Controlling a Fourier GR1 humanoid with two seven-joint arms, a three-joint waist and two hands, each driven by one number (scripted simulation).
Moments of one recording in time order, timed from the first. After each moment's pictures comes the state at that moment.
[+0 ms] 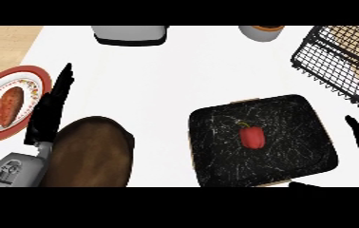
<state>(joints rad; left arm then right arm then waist) -0.18 0.50 -0.22 -1.43 0.10 0.32 0.04 0.24 -0.70 0.30 -2.21 0.51 -0.39 0.99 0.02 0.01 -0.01</state>
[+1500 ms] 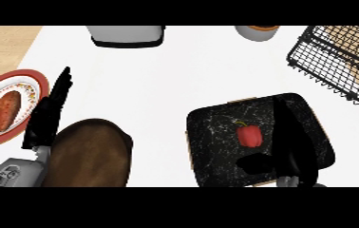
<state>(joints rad) -0.15 0.46 -0.17 -1.45 0.06 0.28 0.05 -0.13 -0.30 0.48 -1.91 0.82 -0.02 1.23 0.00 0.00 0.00</state>
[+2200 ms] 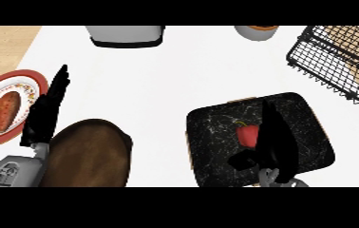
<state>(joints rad) -0.16 0.45 -0.13 -1.43 0.03 0.25 0.06 -0.10 -0.11 0.41 -1.79 0.98 0.06 1.17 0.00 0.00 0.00</state>
